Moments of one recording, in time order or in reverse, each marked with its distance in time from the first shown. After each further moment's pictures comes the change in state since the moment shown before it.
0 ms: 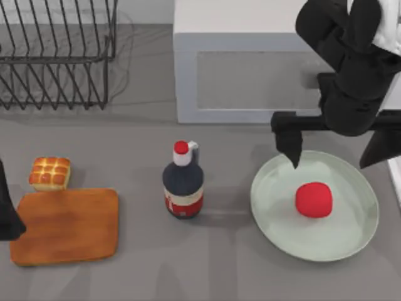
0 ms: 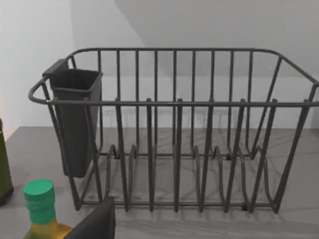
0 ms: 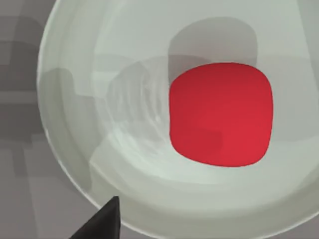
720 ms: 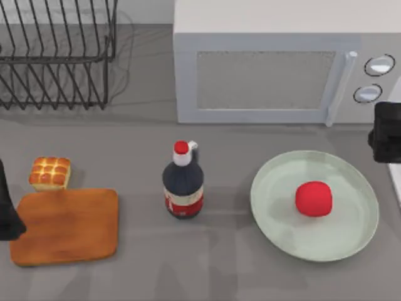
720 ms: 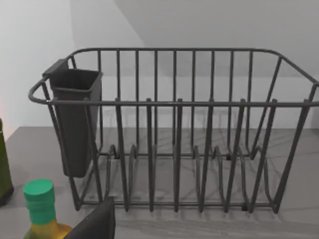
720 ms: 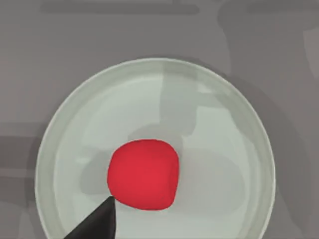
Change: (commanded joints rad) left arm 0.000 0.000 0.000 0.000 0.000 0.000; right arm -0.177 -0.742 -0.586 0.466 -0.001 -0.184
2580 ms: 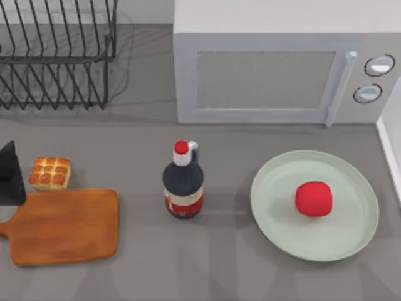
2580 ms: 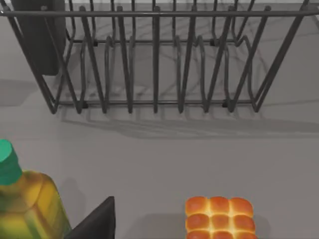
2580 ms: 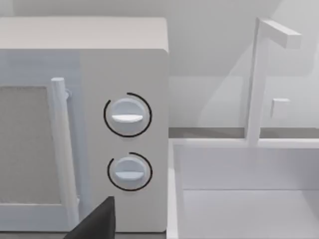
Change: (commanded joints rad) left arm -0.042 0.552 0.430 -0.303 0.011 -0.007; right arm -0.295 -1.128 -0.953 0.773 0.000 -0.305
